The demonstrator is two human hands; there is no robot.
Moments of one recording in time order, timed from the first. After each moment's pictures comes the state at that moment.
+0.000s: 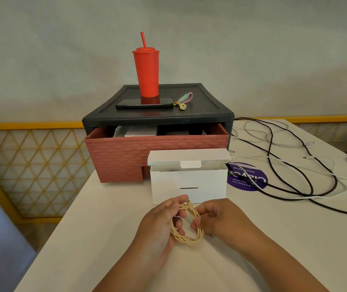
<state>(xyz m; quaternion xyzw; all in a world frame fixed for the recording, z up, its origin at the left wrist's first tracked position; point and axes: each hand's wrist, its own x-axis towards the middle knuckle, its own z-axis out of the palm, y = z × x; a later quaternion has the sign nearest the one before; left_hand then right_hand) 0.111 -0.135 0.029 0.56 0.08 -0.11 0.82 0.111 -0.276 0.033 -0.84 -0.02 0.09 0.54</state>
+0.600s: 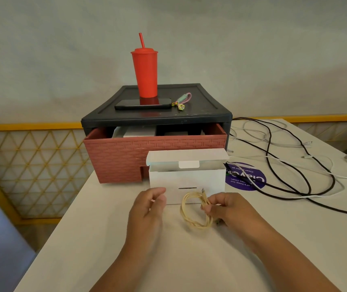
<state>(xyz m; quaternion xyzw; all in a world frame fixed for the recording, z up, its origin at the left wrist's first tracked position) 0.125 -0.117 0.013 0.77 -0.01 0.13 0.63 0.125 -0.294 0.027 -0.80 0.05 0.04 0.60</state>
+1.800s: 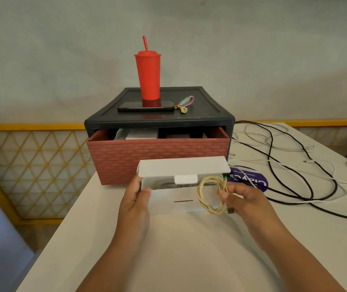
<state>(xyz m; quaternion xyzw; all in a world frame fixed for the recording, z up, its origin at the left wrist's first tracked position) 0.139 -0.099 0.024 0.70 -0.02 0.13 0.70 0.126 -0.307 0.036 -0.75 0.04 -0.07 0.66</state>
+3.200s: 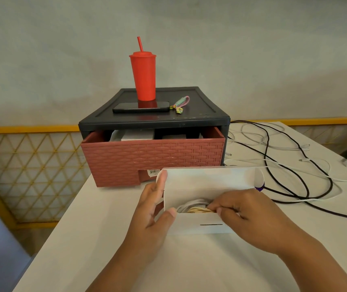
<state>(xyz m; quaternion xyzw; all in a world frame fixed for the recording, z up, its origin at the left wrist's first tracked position) 0.118 -0.114 0.024 0.74 -0.19 0.08 0.64 0.101 -0.318 0.063 -0.94 -0.19 -0.09 0.28</state>
